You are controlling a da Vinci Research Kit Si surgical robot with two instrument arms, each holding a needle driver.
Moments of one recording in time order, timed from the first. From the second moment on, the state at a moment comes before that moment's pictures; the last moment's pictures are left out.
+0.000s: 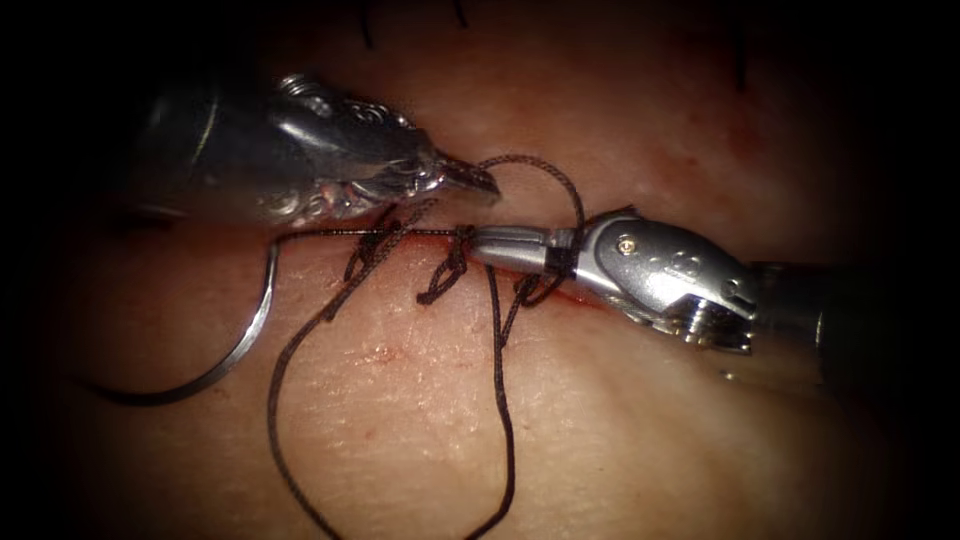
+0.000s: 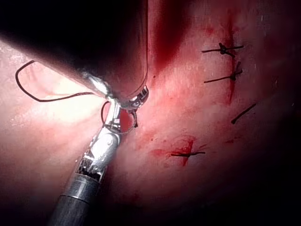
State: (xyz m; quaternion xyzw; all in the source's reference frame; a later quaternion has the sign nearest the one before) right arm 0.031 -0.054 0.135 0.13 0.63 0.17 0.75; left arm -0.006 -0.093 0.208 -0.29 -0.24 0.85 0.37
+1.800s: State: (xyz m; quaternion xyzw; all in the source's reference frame) right arm 0.028 -0.055 0.135 0.02 0.65 0.45 0.61; left arm -0.009 -0.099 0.213 -0.34 -0.25 0.85 0.30
